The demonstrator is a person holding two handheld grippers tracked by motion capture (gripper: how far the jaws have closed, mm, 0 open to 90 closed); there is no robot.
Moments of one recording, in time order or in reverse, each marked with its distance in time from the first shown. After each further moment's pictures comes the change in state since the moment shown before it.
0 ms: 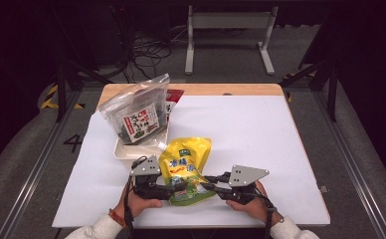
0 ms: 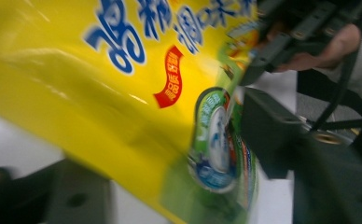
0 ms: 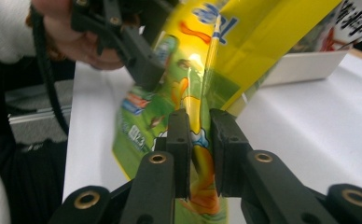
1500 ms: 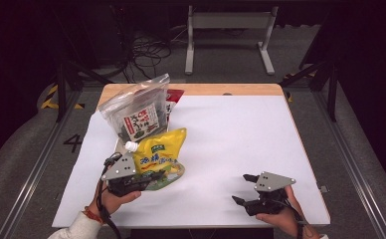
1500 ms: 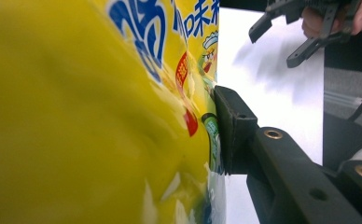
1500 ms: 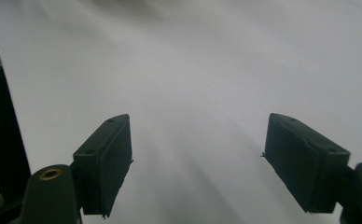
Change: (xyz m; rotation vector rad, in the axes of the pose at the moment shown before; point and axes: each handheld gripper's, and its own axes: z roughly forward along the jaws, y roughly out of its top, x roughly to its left) left arm 0.011 0.011 -0.068 -0.026 0.142 0.162; right arm -0.002 -0.037 -0.069 0.280 -0.241 0.111
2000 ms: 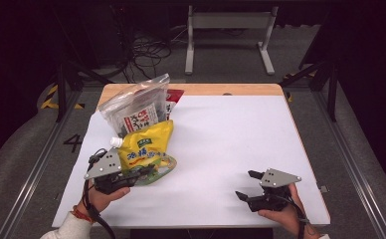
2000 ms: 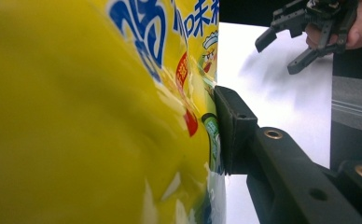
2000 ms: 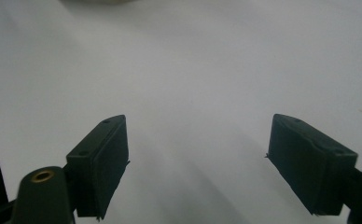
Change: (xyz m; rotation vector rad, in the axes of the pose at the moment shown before) left arm 0.007 0.005 -0.028 -0.047 0.060 0.008; right arm -0.010 -0.005 0.000 -0.035 -0.033 0.053
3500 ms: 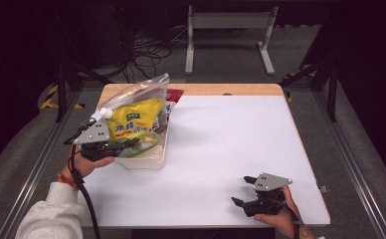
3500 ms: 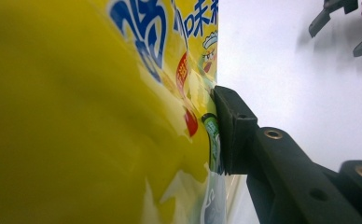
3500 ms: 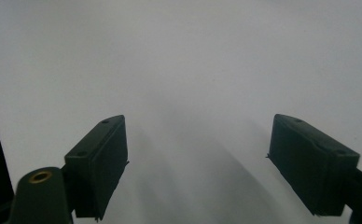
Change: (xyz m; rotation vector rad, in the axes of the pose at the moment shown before) left arm 0.084 0.016 -0.005 0.112 -0.013 0.122; right arm 0.009 -0.009 0.013 0.060 0.033 0.009
